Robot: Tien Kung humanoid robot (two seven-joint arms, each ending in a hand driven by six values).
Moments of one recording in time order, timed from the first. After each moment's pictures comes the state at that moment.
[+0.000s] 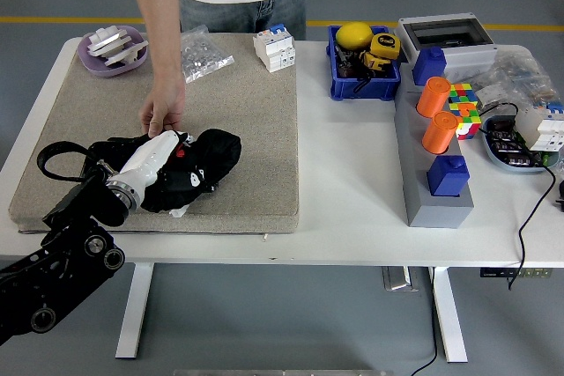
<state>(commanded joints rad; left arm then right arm) -0.37 0.33 -0.85 -1.36 1.70 0.17 0.38 0.04 -0.40 0.63 0.28 -0.08 0.00 -0.29</state>
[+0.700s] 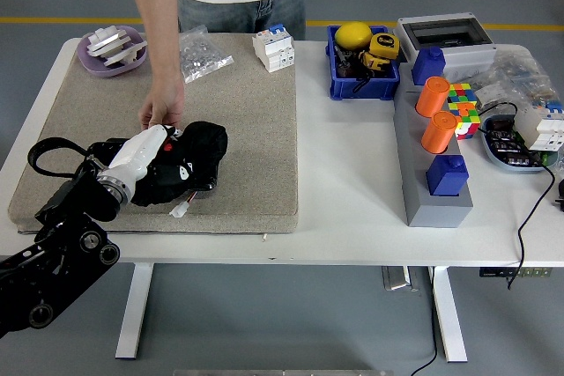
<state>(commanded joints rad) -0.36 0.35 -0.90 -1.34 1.75 0.18 0.40 0.04 -0.40 0.63 0.28 -0.09 0.00 -0.29</state>
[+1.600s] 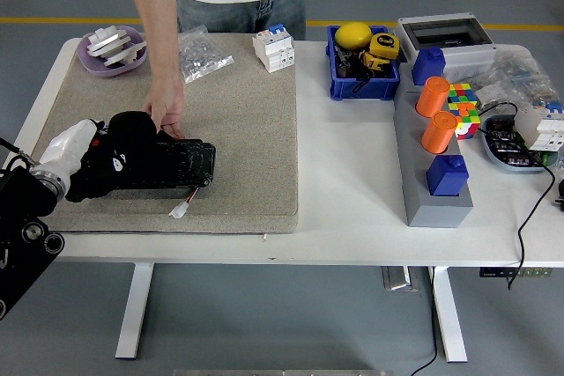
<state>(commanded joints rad) -0.29 0.44 -1.10 -1.30 1.81 0.10 0.41 0.04 -0.41 0.63 0.28 -0.09 0.00 -0.29</state>
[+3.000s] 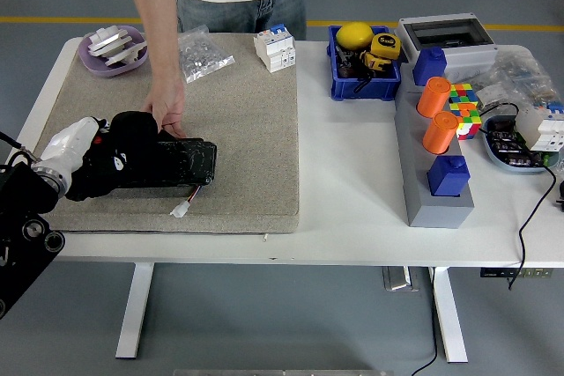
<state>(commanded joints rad) -0.32 0.43 -1.04 -1.33 1.81 0.09 0.42 0.04 -0.41 0.63 0.28 -0.09 0.01 -0.29</state>
